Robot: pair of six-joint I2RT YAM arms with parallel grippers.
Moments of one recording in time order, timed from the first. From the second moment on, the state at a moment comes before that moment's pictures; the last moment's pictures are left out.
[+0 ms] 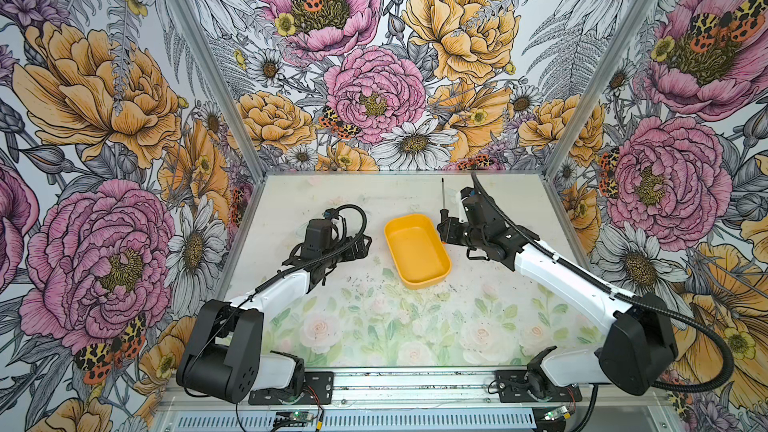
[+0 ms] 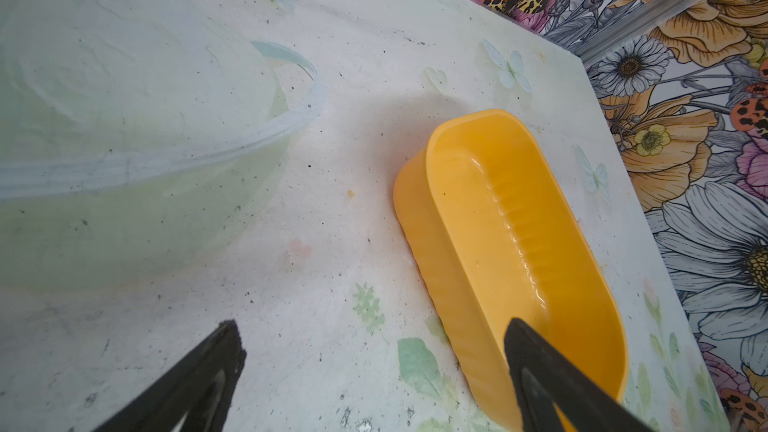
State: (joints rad) left arm -0.26 1.35 0.67 0.05 0.26 -0.45; right arm 0.53 1.43 1.10 -0.43 -0.05 0.58
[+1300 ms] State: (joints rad) left arm -0.23 1.35 0.67 0.02 0.26 -0.42; right arm 0.60 1.74 1.15 -0.49 -0.31 0.56
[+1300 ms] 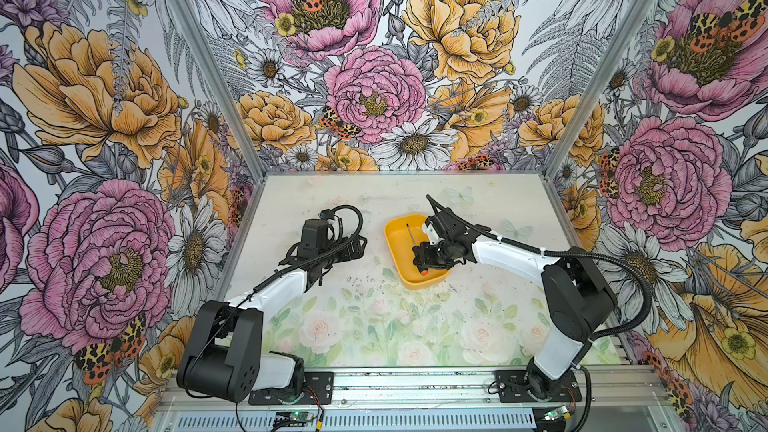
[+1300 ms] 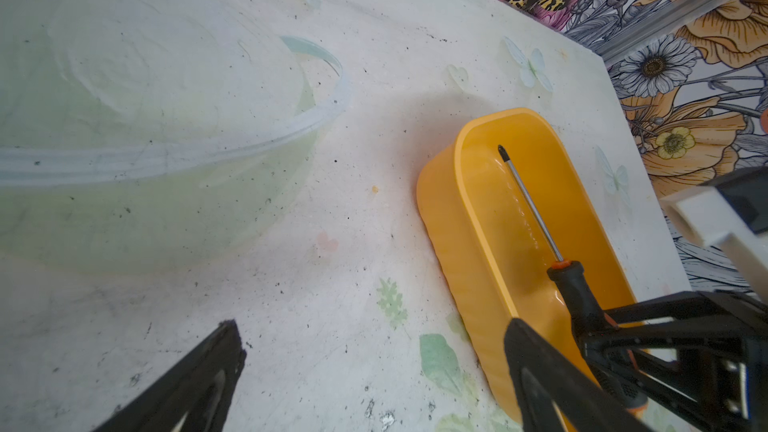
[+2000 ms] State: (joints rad) left arm -0.23 1.36 0.67 0.01 0.26 -0.42; right arm 0.60 1.85 1.18 -0.49 -0.26 0.56
